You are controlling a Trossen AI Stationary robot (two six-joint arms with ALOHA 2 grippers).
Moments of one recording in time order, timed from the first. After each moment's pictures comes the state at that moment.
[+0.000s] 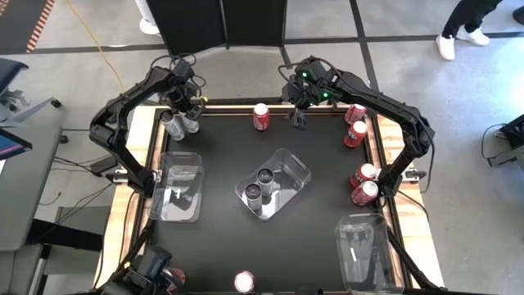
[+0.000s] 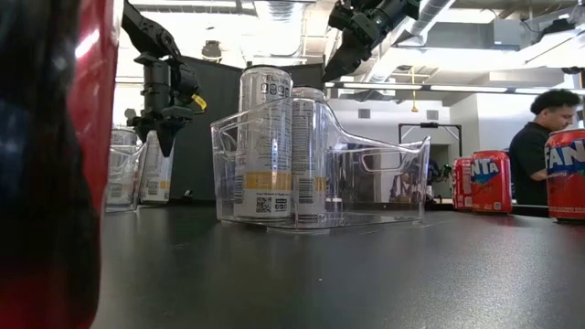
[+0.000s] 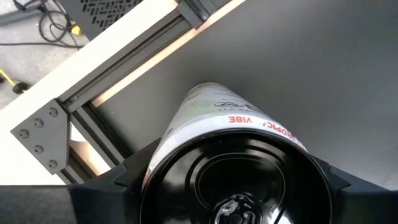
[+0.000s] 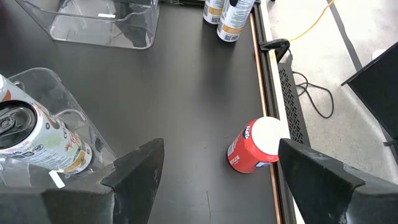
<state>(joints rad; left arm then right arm) 1.11 1.64 1.38 -1.13 -0.02 0.15 -0.56 1.66 1.69 -0.79 -0.32 -0.50</state>
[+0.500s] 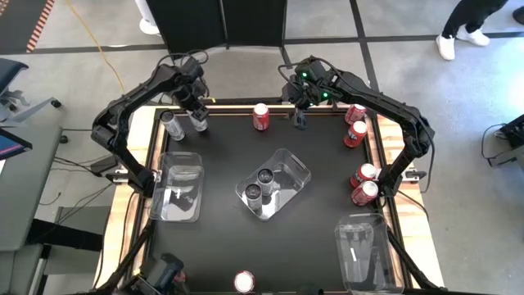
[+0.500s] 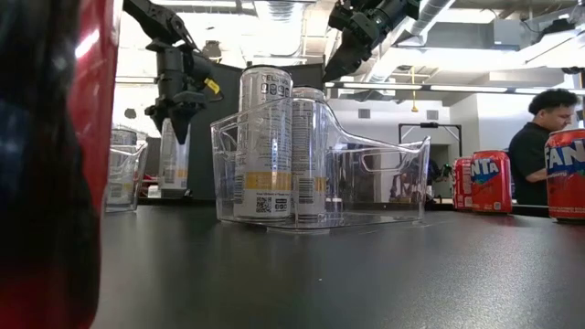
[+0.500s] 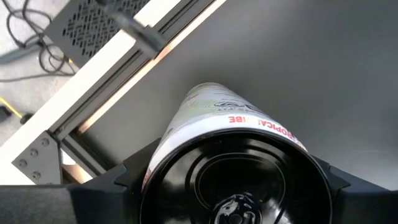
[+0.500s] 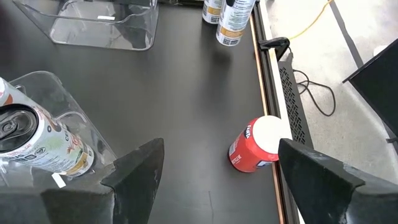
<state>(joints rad) 0.99 1.64 1.48 -1.19 -0.02 0.15 -0.56 1.66 1.69 -0.79 -0.32 -0.47</state>
